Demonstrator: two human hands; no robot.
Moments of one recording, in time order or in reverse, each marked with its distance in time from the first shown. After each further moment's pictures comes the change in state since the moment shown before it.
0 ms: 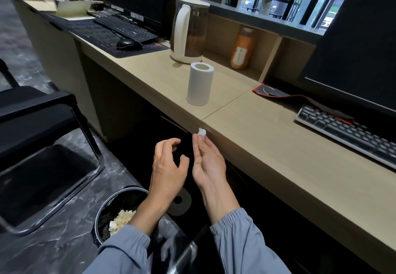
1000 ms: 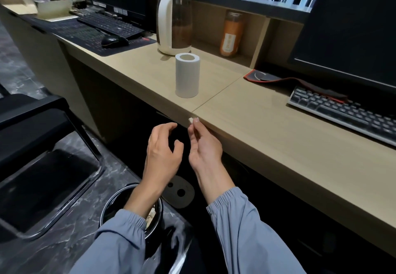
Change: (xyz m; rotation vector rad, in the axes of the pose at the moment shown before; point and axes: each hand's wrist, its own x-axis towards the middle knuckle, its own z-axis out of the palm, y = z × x) left_hand 0.020 0.013 -0.002 0.114 -0.029 0.133; right_hand 0.008 -0.011 0.010 -0.016 0.059 -0.041
